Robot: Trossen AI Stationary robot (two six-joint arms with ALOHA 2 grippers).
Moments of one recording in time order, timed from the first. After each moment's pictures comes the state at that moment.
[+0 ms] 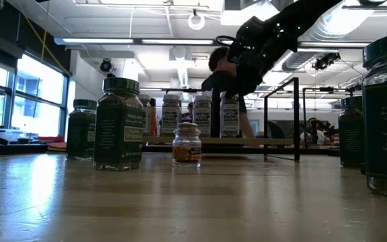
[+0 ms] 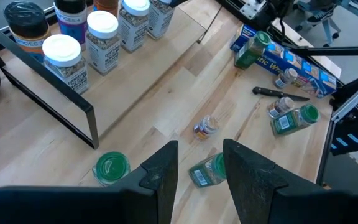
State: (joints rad) left arm -0.30 0.93 1.24 -1.09 -0.45 -0.87; right arm -0.55 1.59 1.14 -0.40 -0.29 -0.27
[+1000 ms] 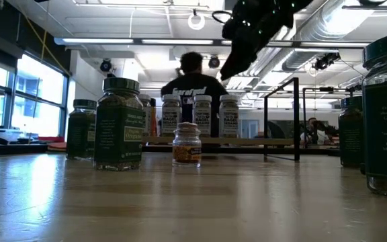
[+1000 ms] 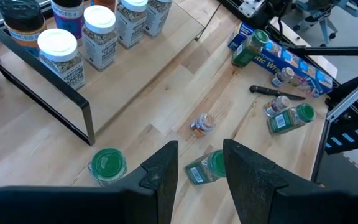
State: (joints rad) left arm -0.30 0.93 1.25 -1.09 -0.43 -0.89; right arm -0.47 1.58 1.41 -0.67 -0.18 -0.35
